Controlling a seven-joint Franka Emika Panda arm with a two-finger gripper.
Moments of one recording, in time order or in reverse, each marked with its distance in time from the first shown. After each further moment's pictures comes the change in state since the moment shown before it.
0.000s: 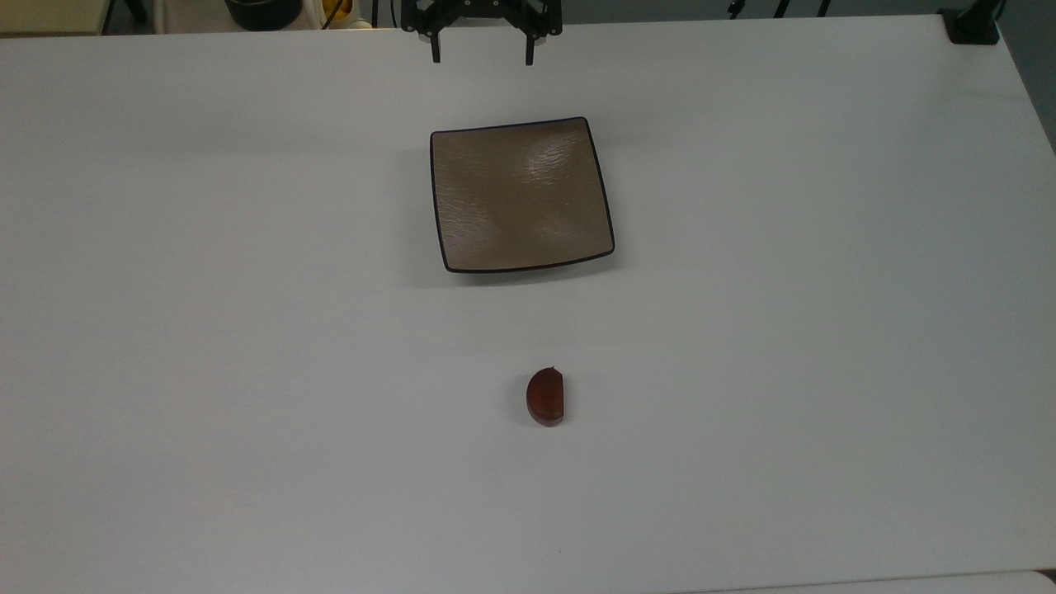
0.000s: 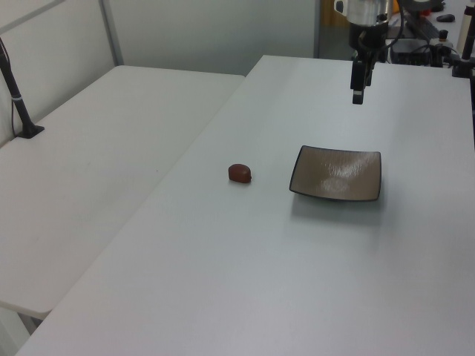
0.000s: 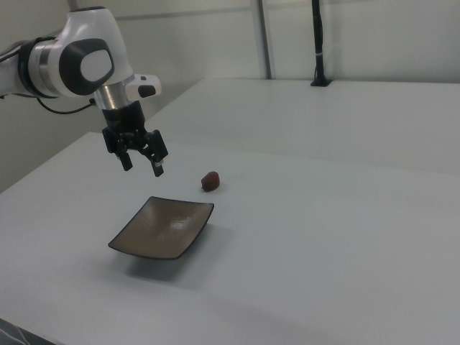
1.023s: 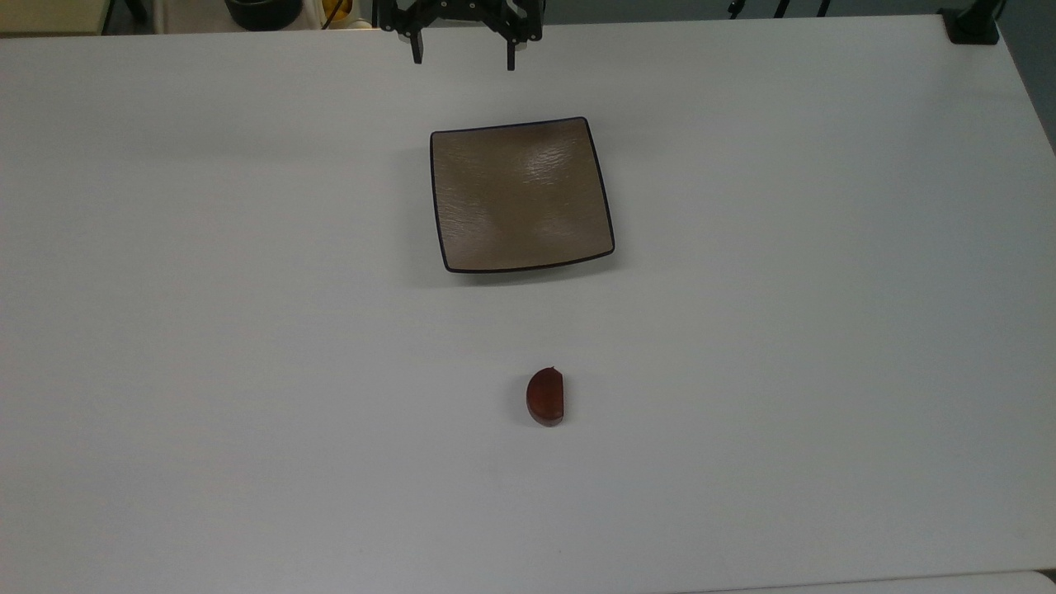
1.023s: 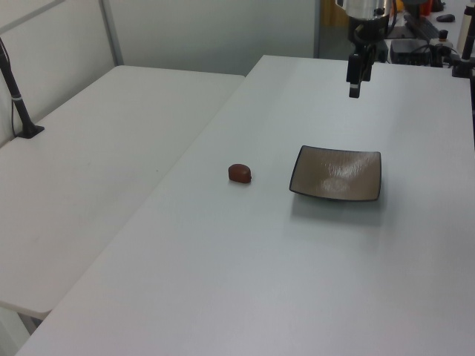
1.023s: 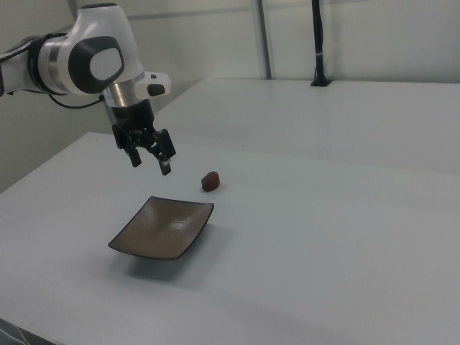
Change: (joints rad) arm 0.058 0.014 -0.096 0.024 0.012 0.000 0.033
